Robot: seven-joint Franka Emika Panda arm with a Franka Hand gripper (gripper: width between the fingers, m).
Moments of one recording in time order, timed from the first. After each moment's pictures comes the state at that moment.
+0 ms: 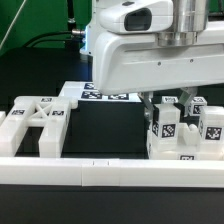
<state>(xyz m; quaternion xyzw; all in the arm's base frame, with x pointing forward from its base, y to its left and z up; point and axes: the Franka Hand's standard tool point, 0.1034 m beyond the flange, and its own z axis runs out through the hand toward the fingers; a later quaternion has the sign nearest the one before) 0.629 0.052 0.077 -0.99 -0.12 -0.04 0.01</state>
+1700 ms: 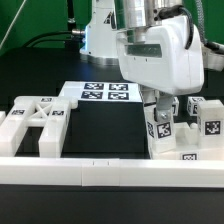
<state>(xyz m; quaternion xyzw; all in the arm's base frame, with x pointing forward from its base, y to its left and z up) 0.632 0.037 0.079 -0.78 0.61 -0.05 0.11</state>
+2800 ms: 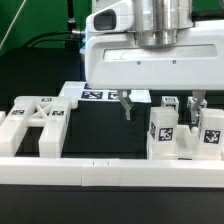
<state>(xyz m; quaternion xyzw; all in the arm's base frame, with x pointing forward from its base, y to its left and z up) 0.638 0.043 0.076 -0.98 0.16 -0.07 0.05</state>
